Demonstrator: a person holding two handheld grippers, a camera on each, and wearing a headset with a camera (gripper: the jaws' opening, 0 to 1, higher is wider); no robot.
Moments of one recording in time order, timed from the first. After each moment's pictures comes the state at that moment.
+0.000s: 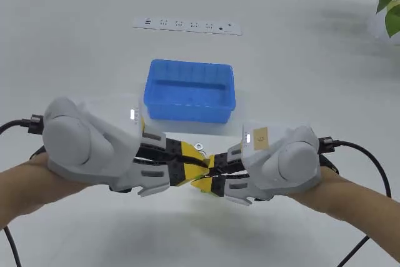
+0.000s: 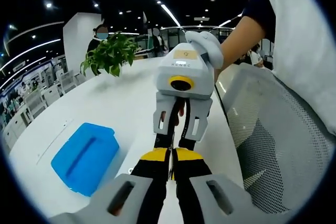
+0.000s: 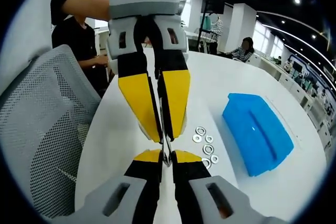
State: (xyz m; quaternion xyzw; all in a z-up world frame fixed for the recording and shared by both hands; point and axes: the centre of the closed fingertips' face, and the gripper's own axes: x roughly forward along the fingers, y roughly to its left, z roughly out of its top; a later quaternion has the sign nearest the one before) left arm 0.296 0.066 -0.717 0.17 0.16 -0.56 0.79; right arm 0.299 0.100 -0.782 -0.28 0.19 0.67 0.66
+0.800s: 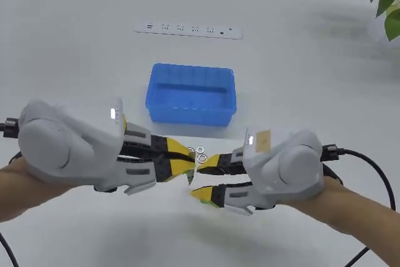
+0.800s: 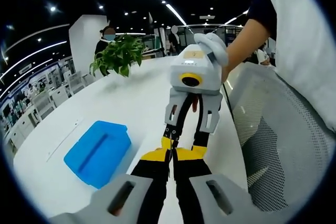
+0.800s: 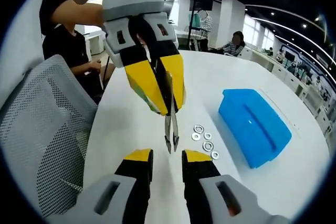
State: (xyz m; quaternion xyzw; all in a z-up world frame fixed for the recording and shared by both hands) left arm 0.300 0.094 -0.707 0.18 0.15 -0.54 0.81; right arm 0.298 0.100 -0.776 -0.25 0.21 0.65 0.69
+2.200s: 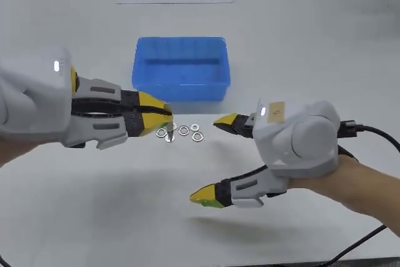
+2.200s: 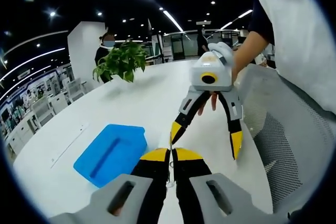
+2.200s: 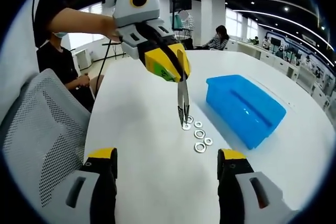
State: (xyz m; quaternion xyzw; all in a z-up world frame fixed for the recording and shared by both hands) left arm 0.344 0.113 -0.704 0.18 0.13 -0.55 0.80; right arm 0.313 0.083 -0.779 -0.19 0.24 0.61 0.73
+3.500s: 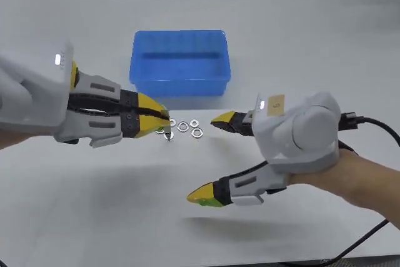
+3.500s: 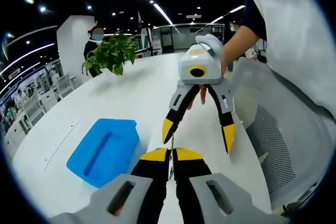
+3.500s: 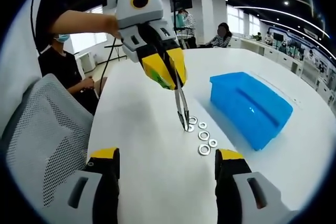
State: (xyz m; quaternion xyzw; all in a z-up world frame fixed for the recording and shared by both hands) left arm 0.339 0.118 -0.712 0.19 0.16 -0.58 0.77; right arm 0.317 0.096 -0.781 -0.17 0.26 0.63 0.71
